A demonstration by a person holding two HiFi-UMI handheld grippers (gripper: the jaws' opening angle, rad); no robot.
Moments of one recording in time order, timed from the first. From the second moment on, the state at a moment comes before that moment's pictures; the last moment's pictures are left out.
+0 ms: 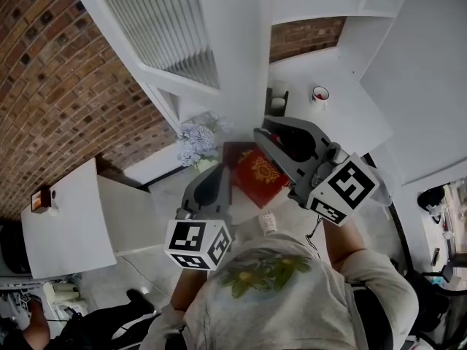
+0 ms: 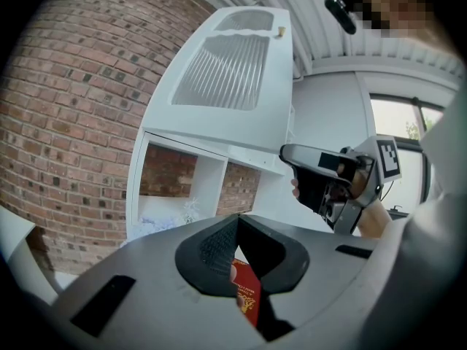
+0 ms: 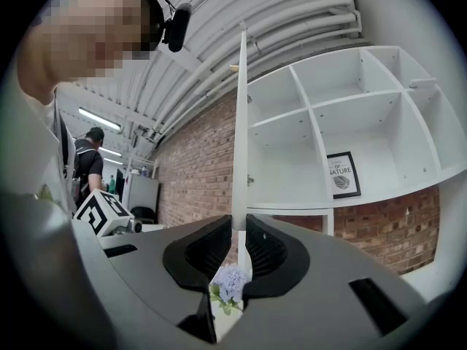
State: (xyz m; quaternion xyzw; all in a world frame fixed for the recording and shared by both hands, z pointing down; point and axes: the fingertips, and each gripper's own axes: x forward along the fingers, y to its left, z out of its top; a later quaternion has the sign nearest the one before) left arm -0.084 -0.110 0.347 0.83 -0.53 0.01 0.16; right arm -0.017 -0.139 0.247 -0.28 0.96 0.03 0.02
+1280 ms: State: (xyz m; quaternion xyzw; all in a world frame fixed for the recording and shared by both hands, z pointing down) left arm -0.112 -0.072 0.354 0.80 -0.58 0.00 0.17; right arm -0.065 -0.083 0.245 -0.19 0.98 0.03 0.03
